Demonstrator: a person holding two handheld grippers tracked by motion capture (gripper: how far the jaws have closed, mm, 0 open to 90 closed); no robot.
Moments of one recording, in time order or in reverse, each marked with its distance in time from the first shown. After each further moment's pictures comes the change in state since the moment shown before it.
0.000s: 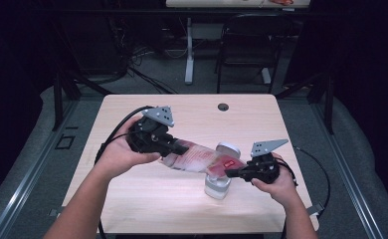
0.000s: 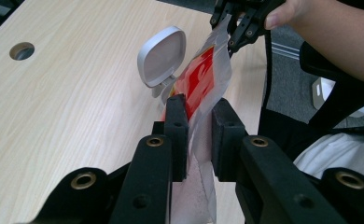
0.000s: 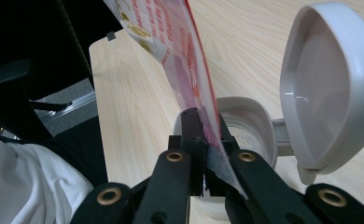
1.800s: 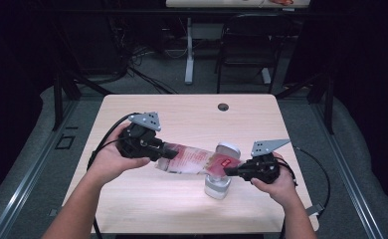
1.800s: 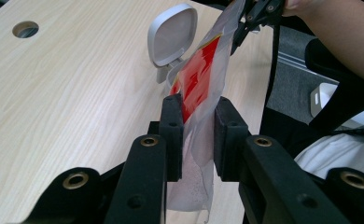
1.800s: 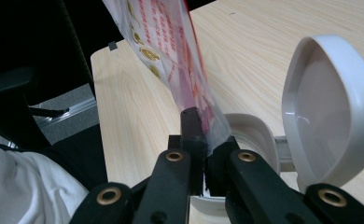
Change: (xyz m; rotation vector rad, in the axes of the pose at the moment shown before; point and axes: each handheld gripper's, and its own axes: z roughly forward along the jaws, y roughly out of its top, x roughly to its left) left arm 0.009 -0.035 -0.003 -0.030 0.004 -0.070; right arm 0.008 0.007 -0.003 -0.036 -0.012 -0.021
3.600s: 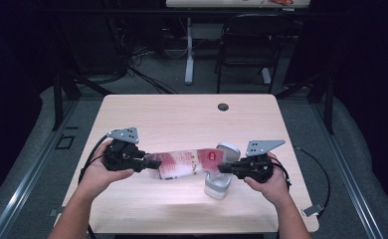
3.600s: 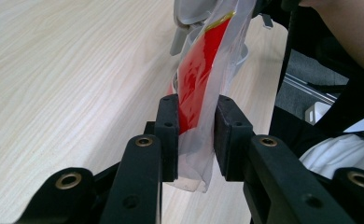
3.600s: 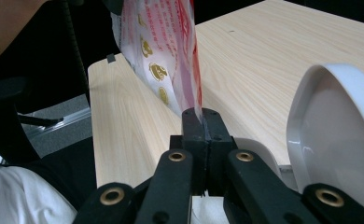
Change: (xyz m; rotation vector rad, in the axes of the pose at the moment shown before) left arm 0.026 -0.080 0.009 -0.088 -0.015 -0.118; right arm 0.003 0.004 0.015 -0.058 -0.007 -0.043
